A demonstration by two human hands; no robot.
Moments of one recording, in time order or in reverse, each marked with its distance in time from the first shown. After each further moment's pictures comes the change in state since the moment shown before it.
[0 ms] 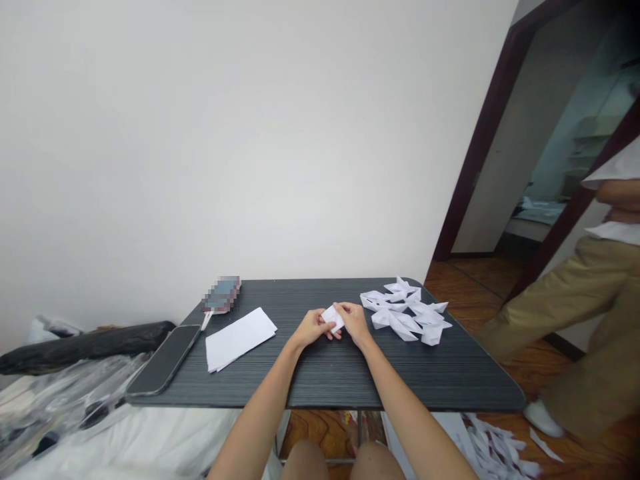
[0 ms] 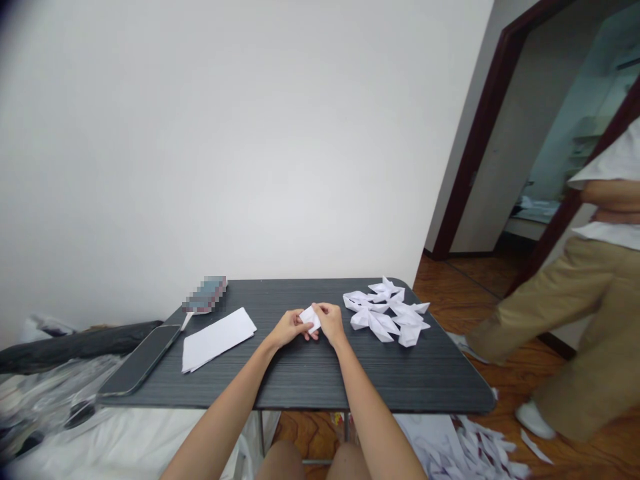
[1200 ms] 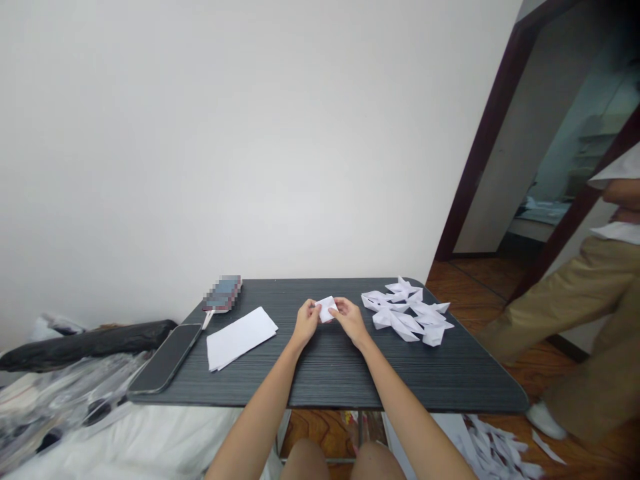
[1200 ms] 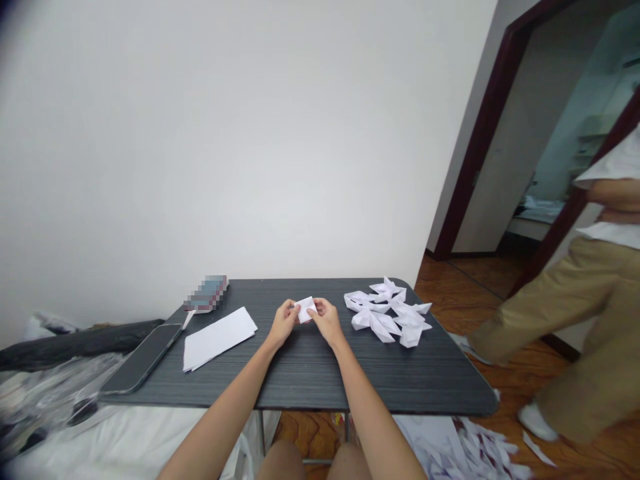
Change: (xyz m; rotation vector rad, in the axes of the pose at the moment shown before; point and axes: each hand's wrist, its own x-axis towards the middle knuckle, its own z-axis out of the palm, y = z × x) left_hand 0.010 -0.019 -0.011 -0.071 0.436 0.120; right_hand 0.006 0.007 0.009 0.168 -0.043 -0.020
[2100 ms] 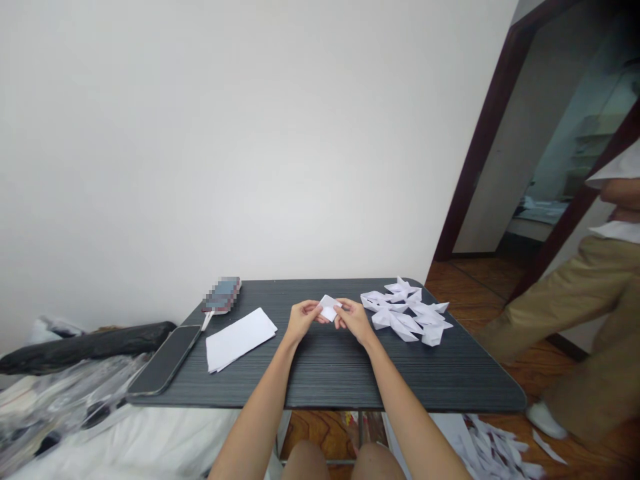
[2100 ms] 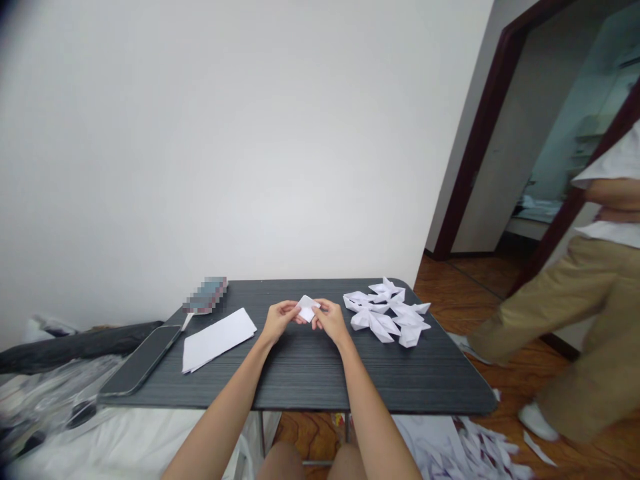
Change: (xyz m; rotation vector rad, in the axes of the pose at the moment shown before) left_hand -0.005 0.028 -0.006 0.006 -0.100 -0.017; right_hand -0.004 -0.016 -0.011 0.000 -0.128 0.066
